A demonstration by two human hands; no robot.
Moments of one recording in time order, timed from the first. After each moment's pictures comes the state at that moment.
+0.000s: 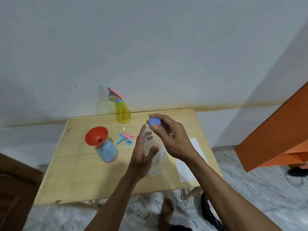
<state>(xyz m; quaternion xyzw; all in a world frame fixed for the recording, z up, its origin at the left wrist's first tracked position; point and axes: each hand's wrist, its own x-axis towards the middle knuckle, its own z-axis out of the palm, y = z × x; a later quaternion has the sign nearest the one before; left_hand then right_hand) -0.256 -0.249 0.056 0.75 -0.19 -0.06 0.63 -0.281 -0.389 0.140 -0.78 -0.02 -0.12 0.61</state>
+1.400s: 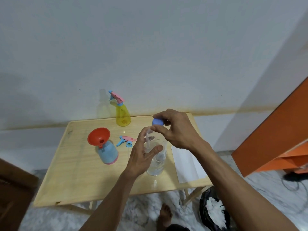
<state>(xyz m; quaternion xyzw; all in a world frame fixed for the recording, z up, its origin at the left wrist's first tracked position) -0.262 -0.242 0.076 0.77 -0.18 -0.07 0.61 -0.279 -0.398 0.179 -0.92 -0.06 -0.15 0.35</state>
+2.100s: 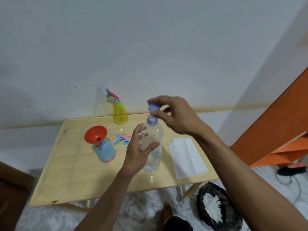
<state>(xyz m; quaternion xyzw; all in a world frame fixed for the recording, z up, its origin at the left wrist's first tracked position) -0.259 -0.239 0.072 0.75 -0.15 -0.07 0.64 -0.270 -0.406 0.215 -0.91 -0.09 -0.12 0.39</state>
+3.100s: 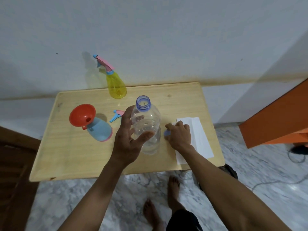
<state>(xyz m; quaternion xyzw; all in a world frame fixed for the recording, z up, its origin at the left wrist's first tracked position) -0.250 -0.245 0.053 0.77 -0.14 -0.04 0.62 -0.248 -0.450 -0.056 -0.98 0.11 0.08 0.16</state>
